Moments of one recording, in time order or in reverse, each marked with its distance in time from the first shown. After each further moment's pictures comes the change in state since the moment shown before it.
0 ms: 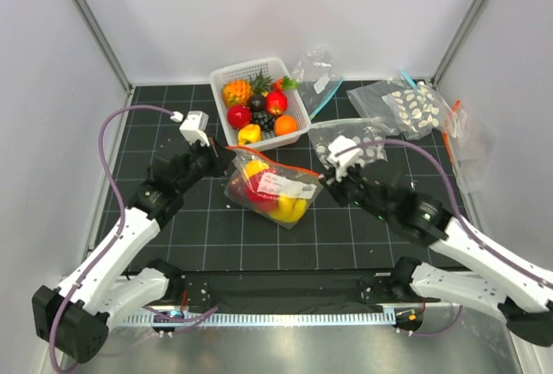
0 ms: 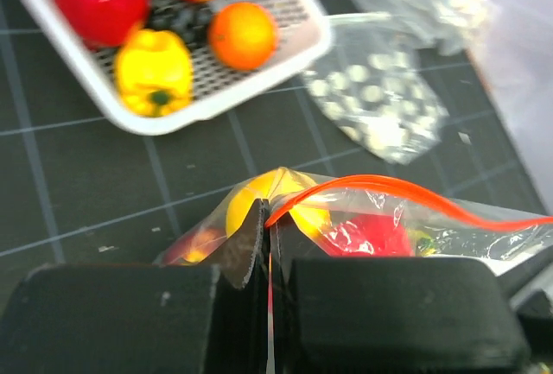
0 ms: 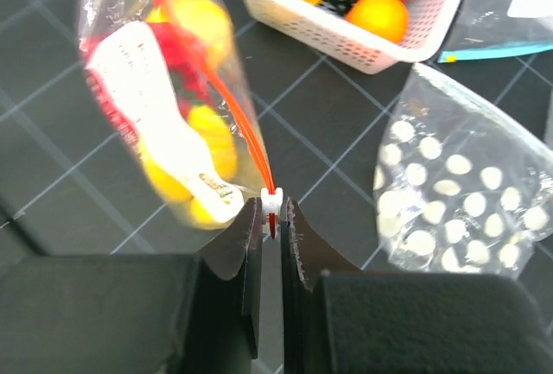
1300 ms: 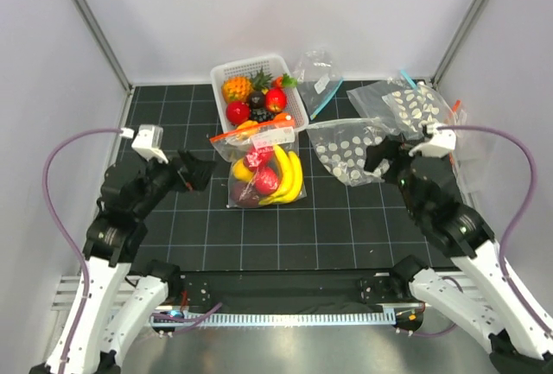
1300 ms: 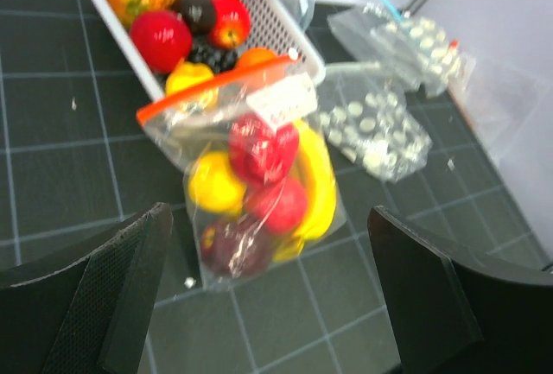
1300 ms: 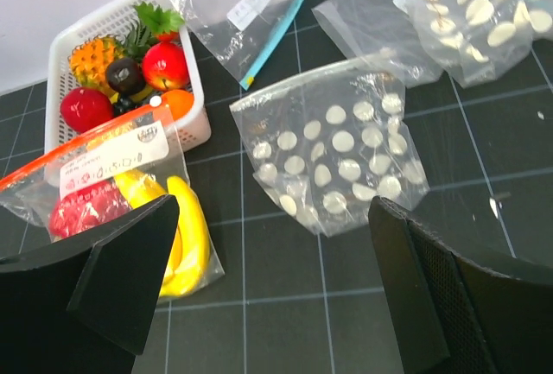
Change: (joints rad) left arm 0.198 -0.271 0.119 -0.297 0.092 0.045; right arm -0.345 -0.083 0.053 -0.024 0.362 0.475
